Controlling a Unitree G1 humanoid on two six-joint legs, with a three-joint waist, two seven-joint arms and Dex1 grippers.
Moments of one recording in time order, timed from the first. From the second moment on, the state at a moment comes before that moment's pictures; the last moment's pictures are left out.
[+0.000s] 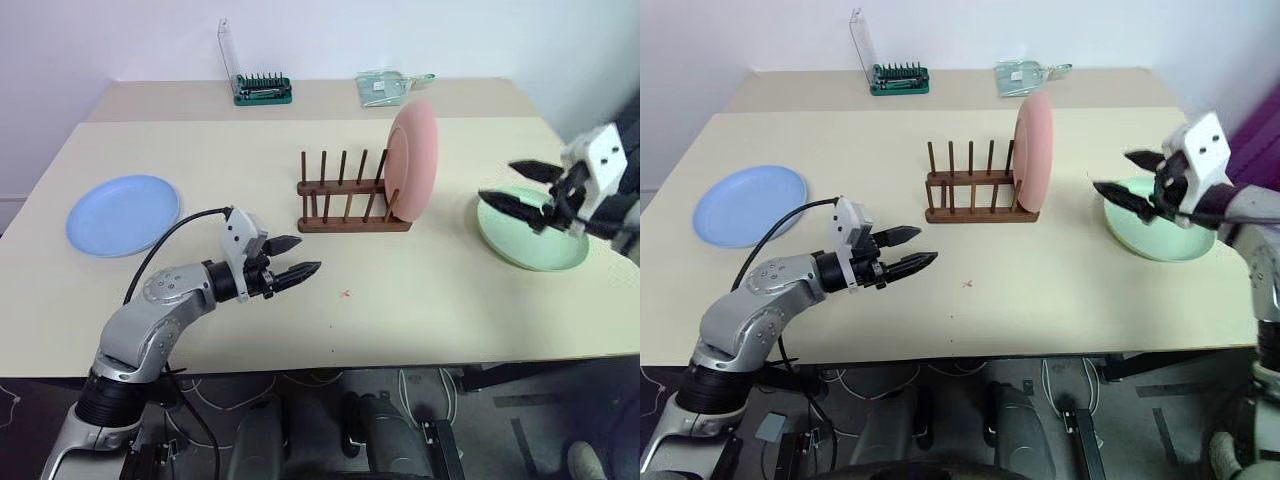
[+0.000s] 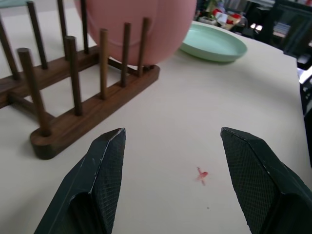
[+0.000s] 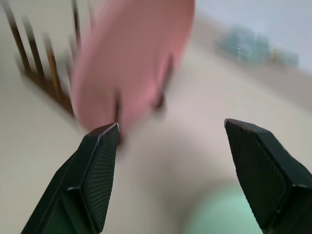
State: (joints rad) left arm -0.31 0.54 -0.09 -0.33 -0.58 0.60 -0.72; right arm -0.36 -1.01 -0.21 0.00 0.37 0.47 0.88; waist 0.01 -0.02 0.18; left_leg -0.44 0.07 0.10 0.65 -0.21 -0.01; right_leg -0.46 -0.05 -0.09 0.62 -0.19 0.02
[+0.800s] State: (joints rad) left arm -0.32 0.53 -0.13 -0.36 -0.56 0.61 -0.76; right arm -0.52 -0.91 0.05 0.38 -0.06 0.21 0.66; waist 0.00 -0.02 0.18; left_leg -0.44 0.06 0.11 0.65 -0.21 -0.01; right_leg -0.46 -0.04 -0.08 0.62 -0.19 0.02
